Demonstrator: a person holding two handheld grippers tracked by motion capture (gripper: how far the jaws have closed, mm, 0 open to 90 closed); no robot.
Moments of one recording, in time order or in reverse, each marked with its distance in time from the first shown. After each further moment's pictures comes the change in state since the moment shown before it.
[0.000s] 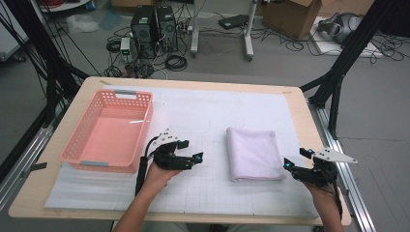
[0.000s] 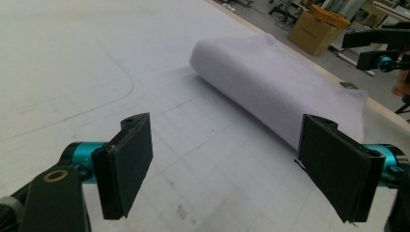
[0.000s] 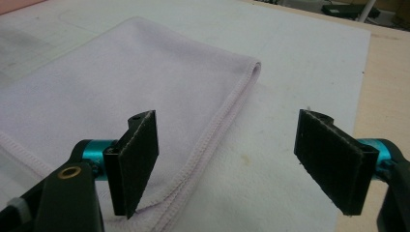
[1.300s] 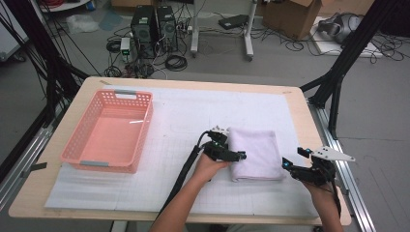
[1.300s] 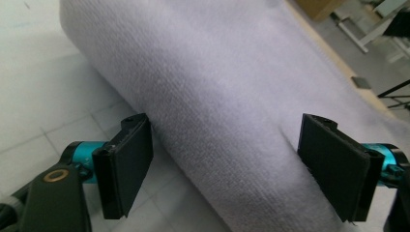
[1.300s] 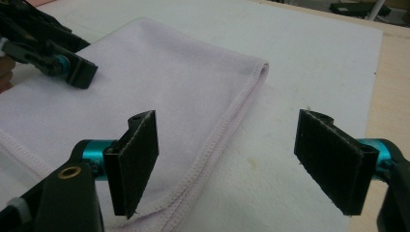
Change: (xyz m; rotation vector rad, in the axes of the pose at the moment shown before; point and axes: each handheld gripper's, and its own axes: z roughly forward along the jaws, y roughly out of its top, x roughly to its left) left arm -0.040 0.008 0.134 0.229 -0.009 -0.145; right arm 0.000 0.001 0.005 0.005 0.027 -0.001
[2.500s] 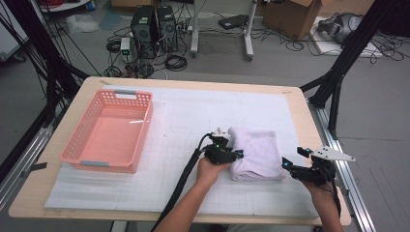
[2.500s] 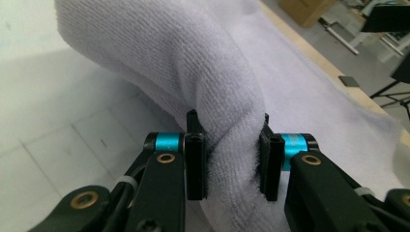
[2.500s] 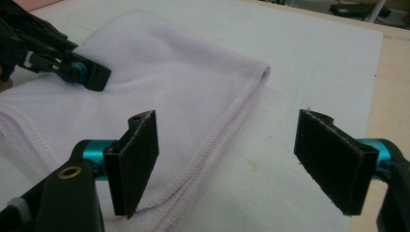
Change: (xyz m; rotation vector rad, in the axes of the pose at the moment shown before) left arm -0.005 -0.007 -0.007 -0.084 -0.057 0.095; right arm 0.001 0.001 -0.001 -0.004 0.000 0.001
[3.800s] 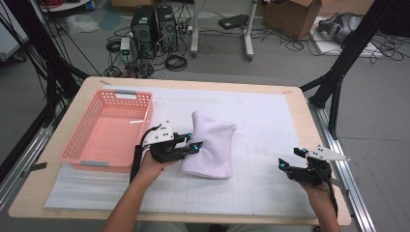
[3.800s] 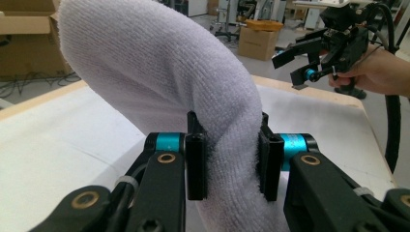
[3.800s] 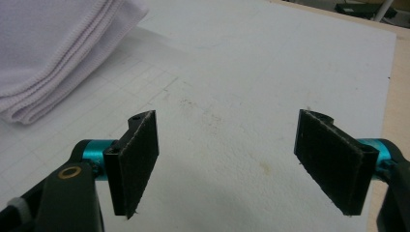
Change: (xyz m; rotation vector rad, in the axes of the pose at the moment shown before) left arm 0.045 0.004 -0.158 -0.271 -0.112 0.410; right arm 0.008 0.001 0.006 0.017 0.009 -0.027
